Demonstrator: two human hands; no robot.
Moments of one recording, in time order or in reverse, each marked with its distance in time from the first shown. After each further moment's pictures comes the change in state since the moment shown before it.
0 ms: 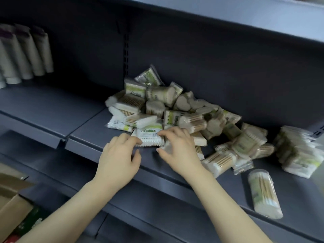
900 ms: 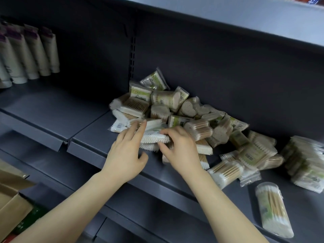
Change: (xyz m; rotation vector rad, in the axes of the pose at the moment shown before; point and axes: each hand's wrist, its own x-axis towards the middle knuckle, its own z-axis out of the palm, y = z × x) left_hand 0.026 -0.001 0.006 -0.056 -0.167 -0.038; right_hand 0.023 0.002 0.010 0.133 0.181 -0.047
